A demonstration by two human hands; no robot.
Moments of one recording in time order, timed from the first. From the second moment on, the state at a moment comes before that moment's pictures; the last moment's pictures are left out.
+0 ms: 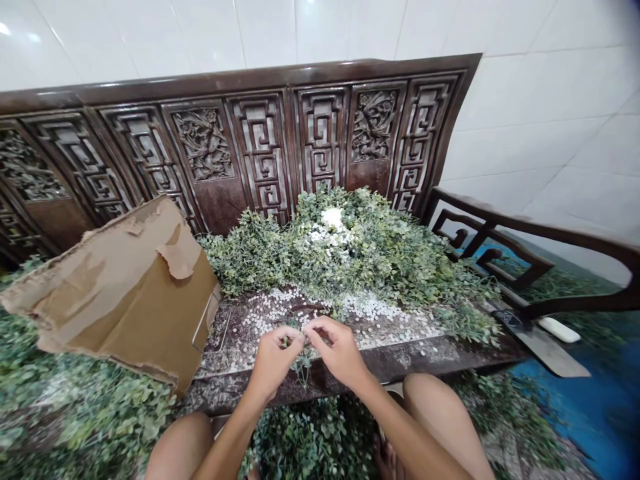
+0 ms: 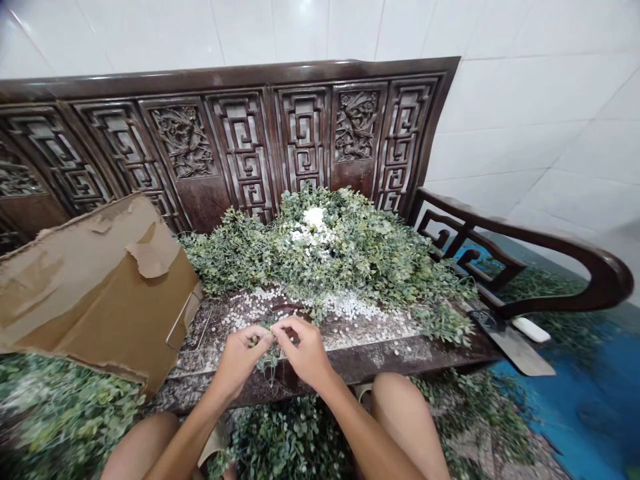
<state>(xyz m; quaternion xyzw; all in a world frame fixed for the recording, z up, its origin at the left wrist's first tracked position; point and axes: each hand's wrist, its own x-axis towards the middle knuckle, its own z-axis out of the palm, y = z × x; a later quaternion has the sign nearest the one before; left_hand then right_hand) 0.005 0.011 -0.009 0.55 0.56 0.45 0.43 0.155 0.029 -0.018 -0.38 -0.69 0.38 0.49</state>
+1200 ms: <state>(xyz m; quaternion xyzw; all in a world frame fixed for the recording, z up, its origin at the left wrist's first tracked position) 0.005 0.009 -0.005 0.51 0.55 0.47 0.46 0.154 0.029 -0.020 -0.37 -0.69 0.38 0.49</state>
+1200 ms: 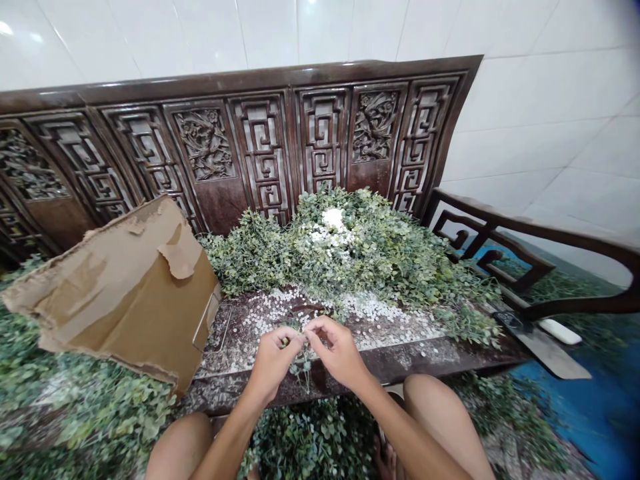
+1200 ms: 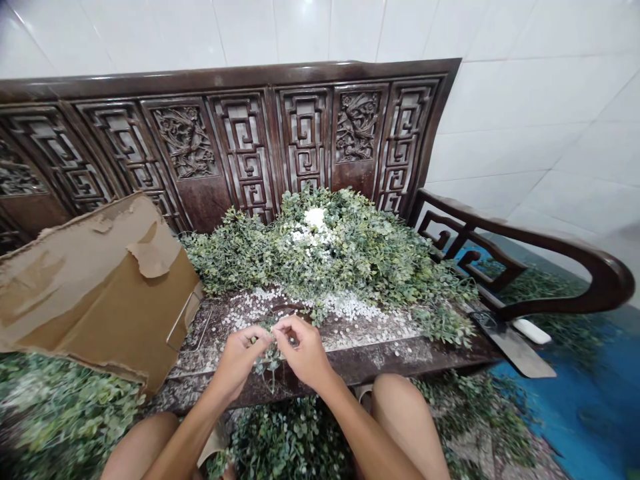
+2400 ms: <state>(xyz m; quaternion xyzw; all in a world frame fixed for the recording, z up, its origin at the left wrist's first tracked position) 0.006 0.007 -0.003 0.52 0.55 0.46 0.47 0.159 0.030 -0.015 -0.36 -0.72 0.37 0.46</state>
